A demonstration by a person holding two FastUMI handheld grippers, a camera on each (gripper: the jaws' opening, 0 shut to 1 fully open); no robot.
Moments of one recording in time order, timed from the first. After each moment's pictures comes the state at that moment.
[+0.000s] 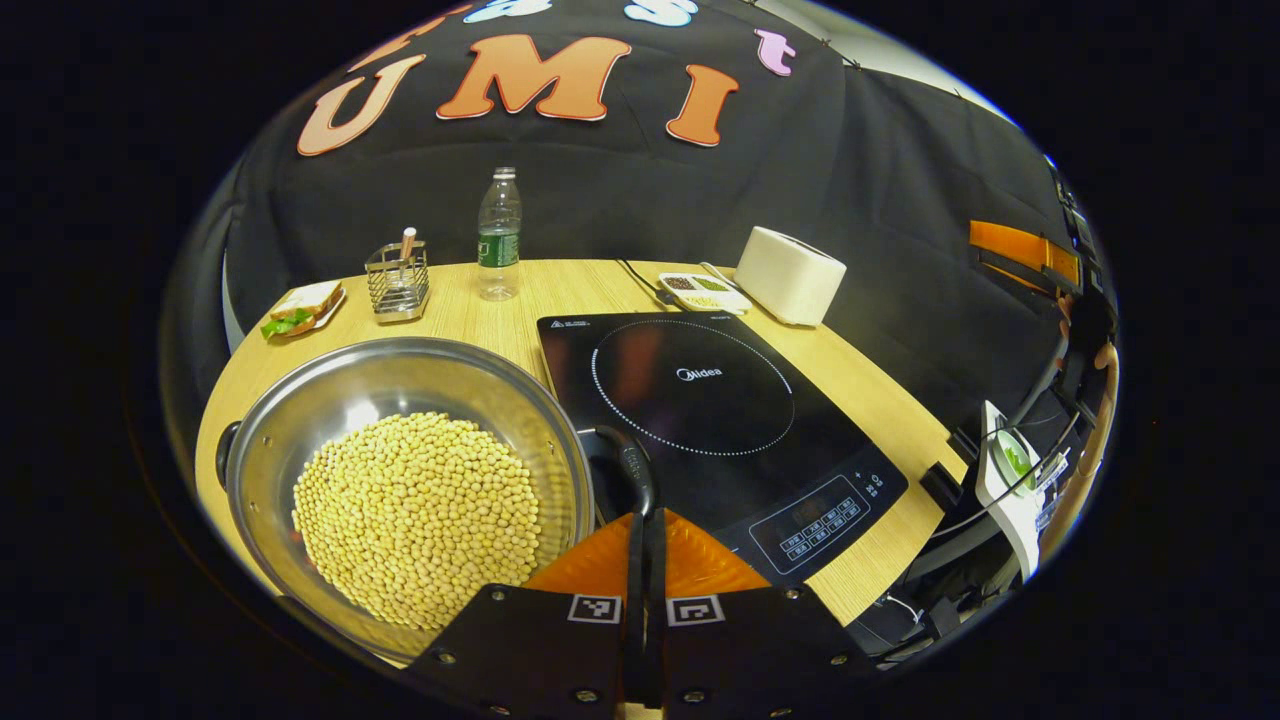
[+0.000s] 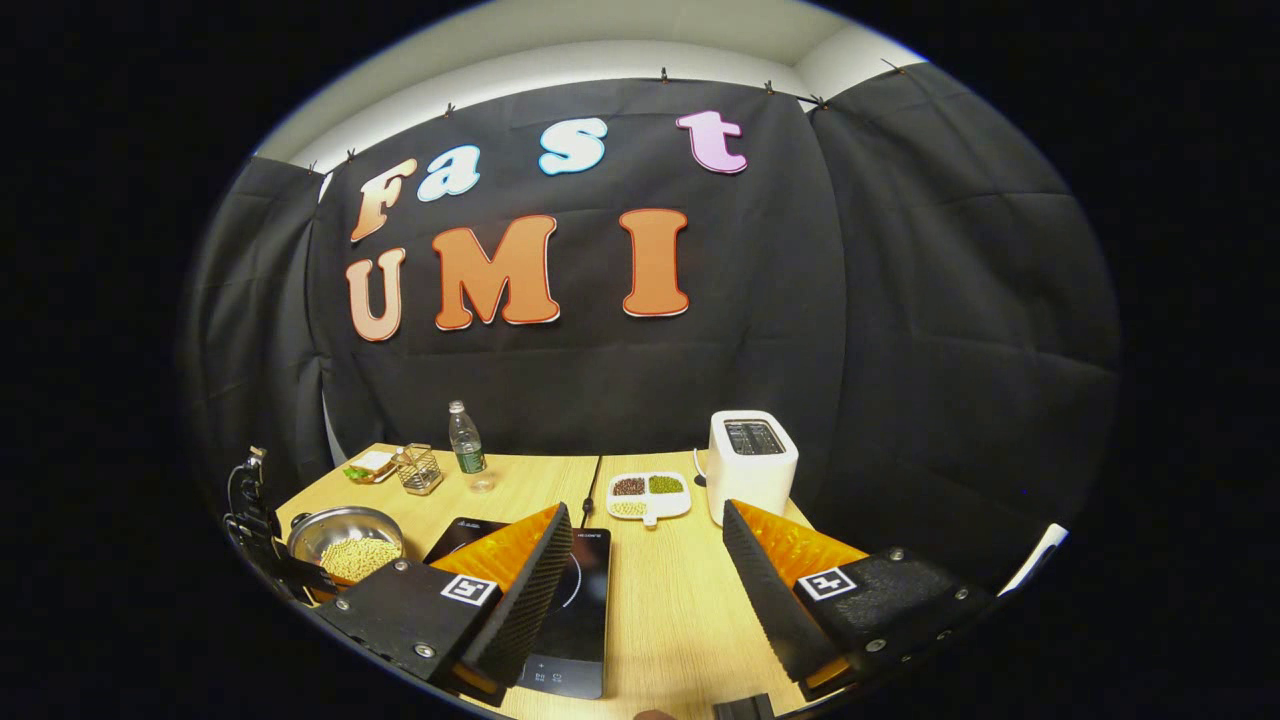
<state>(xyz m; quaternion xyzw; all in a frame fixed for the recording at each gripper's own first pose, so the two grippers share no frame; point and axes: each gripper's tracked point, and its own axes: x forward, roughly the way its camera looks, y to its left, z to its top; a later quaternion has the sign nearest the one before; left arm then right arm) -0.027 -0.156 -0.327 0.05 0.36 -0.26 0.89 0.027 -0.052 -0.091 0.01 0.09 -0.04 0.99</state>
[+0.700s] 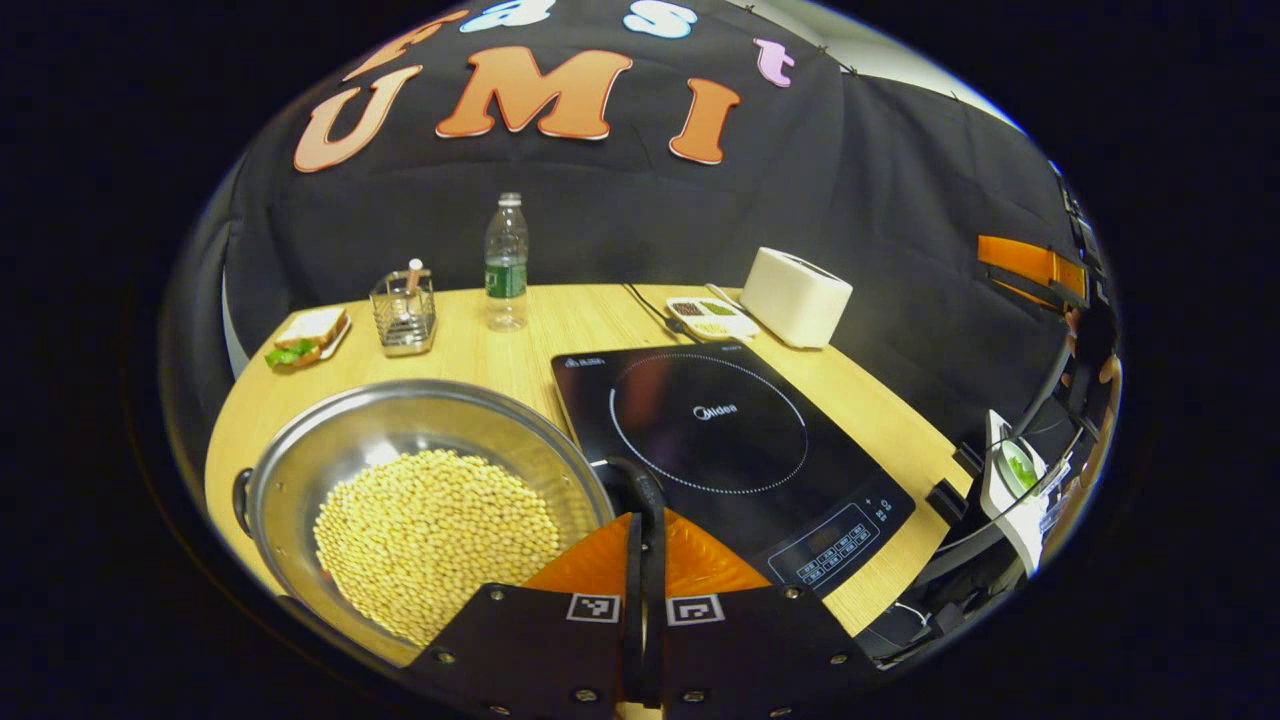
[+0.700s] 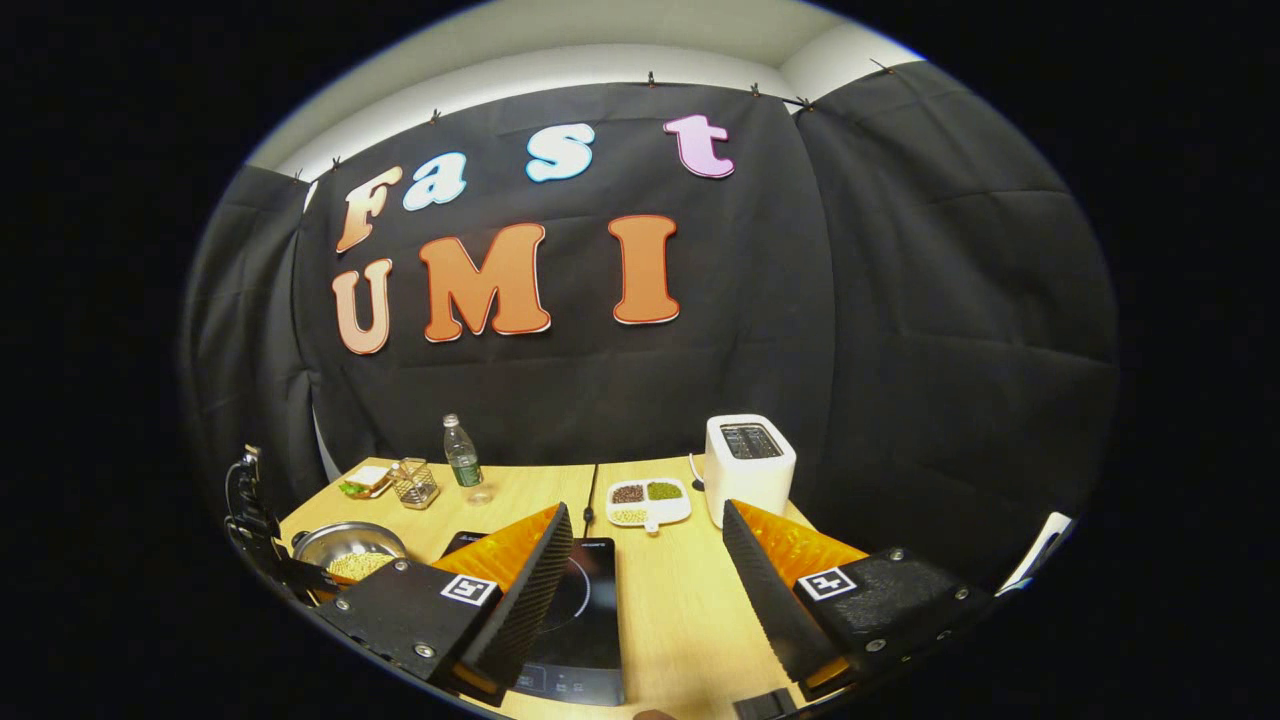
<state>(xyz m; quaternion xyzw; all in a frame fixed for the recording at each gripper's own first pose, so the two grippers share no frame) 0.003 -0.141 -0.285 0.05 0.32 -0.26 0.91 0.026 -0.030 -0.085 0.03 0.09 -0.06 0.99</state>
